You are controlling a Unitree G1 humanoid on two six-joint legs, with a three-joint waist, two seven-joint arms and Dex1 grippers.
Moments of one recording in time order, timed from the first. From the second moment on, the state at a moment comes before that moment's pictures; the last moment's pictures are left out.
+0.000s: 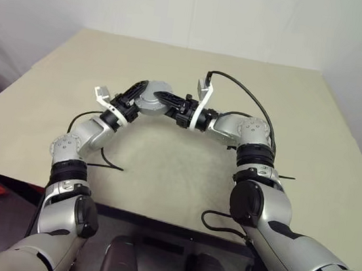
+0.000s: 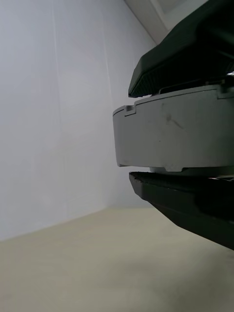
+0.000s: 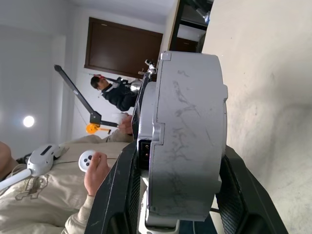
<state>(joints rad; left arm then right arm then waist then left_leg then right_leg) -0.66 0.15 0.59 0.53 -1.43 1.01 -0.19 -1.03 0.03 -0.53 0.74 0.85 1.25 0.33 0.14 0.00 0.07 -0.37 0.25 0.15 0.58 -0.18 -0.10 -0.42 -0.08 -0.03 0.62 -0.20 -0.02</state>
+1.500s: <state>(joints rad) -0.63 0.15 0.56 0.46 -1.29 1.10 -0.22 -1.00 0.02 -0.46 0.71 0.82 1.19 0.36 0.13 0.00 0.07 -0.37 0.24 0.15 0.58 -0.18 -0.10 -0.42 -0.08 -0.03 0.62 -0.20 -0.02</state>
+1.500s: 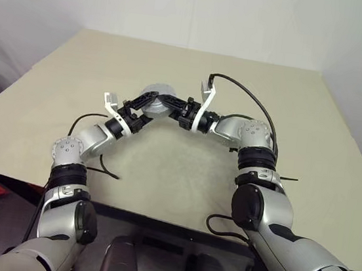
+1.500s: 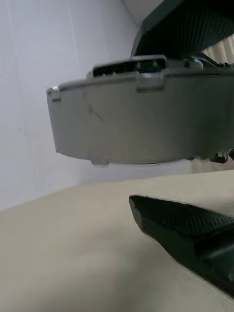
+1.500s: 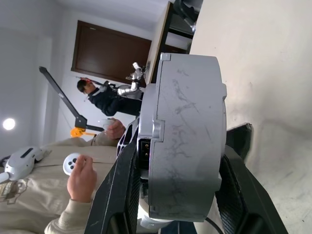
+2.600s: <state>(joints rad) -0.64 0.12 0.59 0.49 -1.31 1.03 -0.20 -0.99 0.03 -0.37 0.68 0.75 1.08 0.41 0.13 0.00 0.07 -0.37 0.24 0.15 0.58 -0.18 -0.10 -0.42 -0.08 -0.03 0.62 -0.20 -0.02</state>
